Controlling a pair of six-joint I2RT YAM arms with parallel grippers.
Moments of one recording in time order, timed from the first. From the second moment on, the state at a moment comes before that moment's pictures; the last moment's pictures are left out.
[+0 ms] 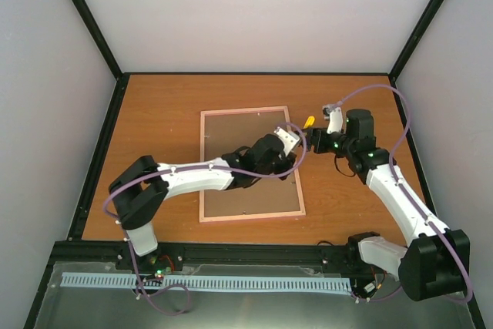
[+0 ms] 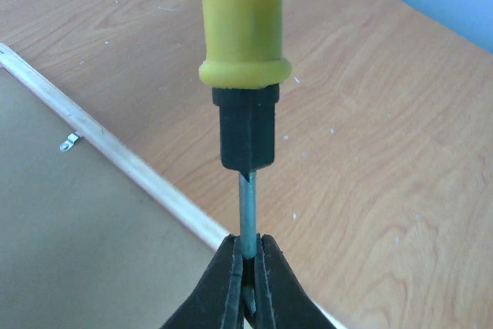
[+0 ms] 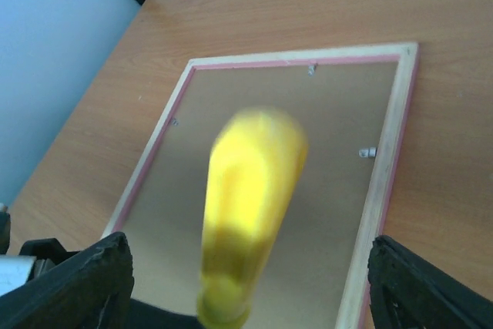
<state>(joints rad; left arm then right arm) -1.03 1.78 1.17 0.06 -0.11 -0.23 0.20 1.12 0.78 -0.23 -0.50 0.30</state>
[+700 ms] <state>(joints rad) -1.02 1.13 0.81 -0.18 0.33 0.02 0.26 1.21 1.37 -1.32 -0.95 -0.86</state>
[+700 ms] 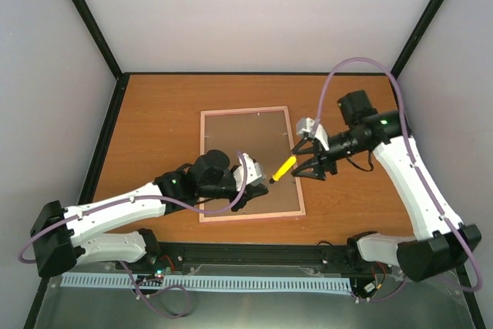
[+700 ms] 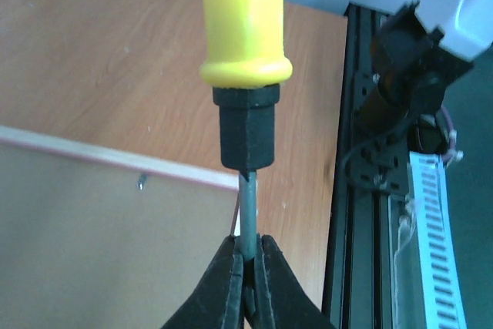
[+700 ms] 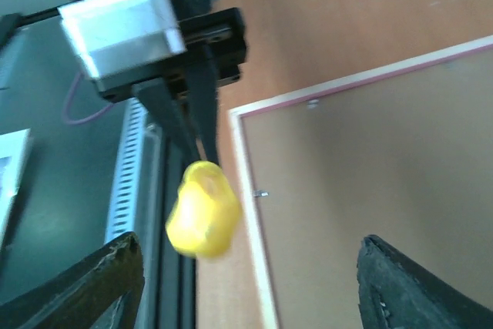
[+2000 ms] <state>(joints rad) -1.02 1.08 0.71 -0.20 0.31 0.07 0.61 1.23 1.32 -1.21 -0.71 -0.80</state>
